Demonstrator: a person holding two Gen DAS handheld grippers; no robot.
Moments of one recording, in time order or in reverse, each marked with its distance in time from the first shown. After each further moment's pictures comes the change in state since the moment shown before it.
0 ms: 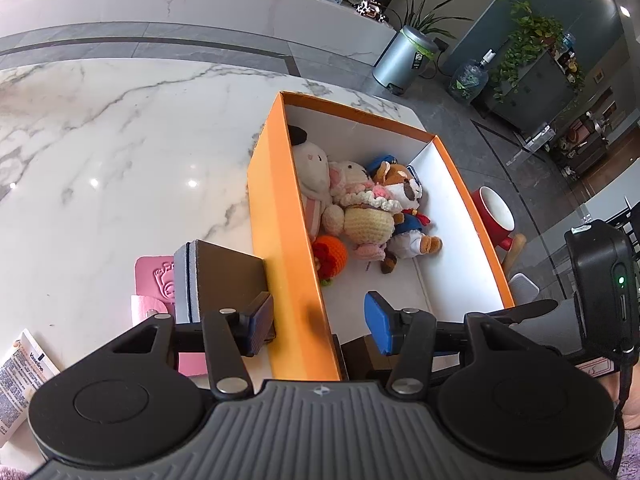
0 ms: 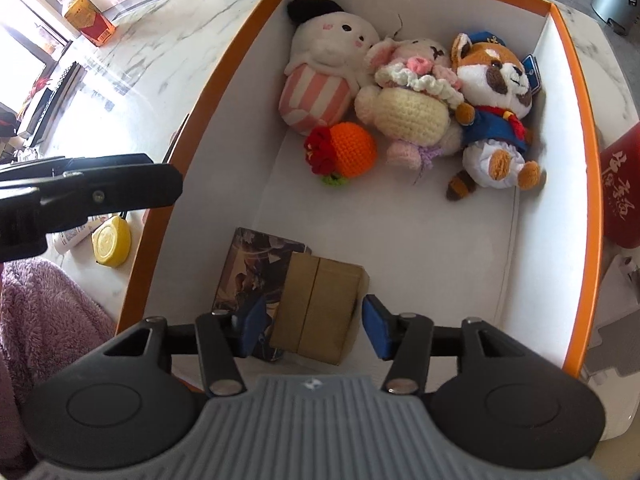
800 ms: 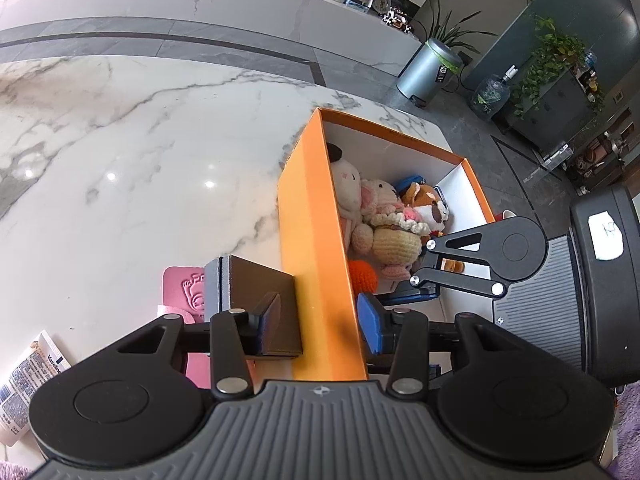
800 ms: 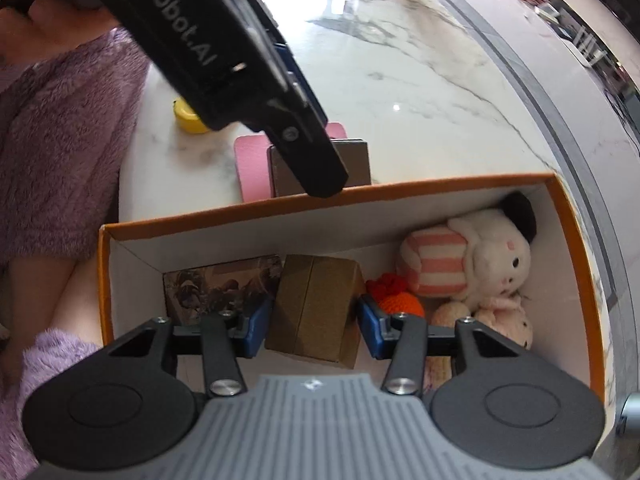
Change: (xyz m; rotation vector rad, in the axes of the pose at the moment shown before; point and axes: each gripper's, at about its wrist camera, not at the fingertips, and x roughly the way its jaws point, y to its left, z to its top) left arm -0.004 0.017 0.010 -0.064 -0.017 0.042; right arm 0.006 0.060 0.026 -1.173 -0.059 0.009
